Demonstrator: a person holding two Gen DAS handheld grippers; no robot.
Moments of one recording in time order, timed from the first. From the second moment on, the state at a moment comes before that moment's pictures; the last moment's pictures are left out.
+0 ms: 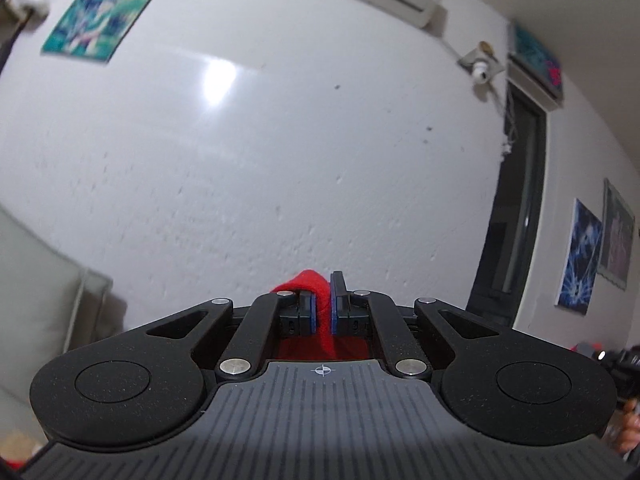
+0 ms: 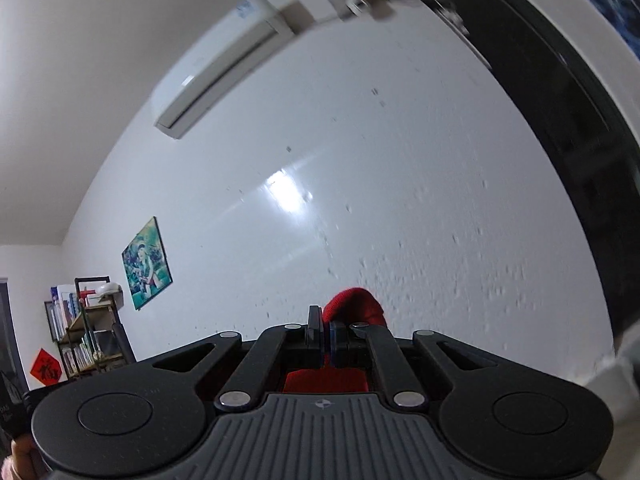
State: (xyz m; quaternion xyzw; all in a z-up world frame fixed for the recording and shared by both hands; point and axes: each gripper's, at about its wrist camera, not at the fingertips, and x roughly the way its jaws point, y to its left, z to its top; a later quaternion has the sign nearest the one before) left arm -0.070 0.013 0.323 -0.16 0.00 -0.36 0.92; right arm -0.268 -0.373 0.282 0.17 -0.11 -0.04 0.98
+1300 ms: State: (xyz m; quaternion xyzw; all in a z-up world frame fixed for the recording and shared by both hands) left arm 0.150 -0.156 -0.059 -0.04 0.38 -0.22 0.90; right arm -0.028 -0.508 -0.026 0.22 0.31 -0.19 0.90
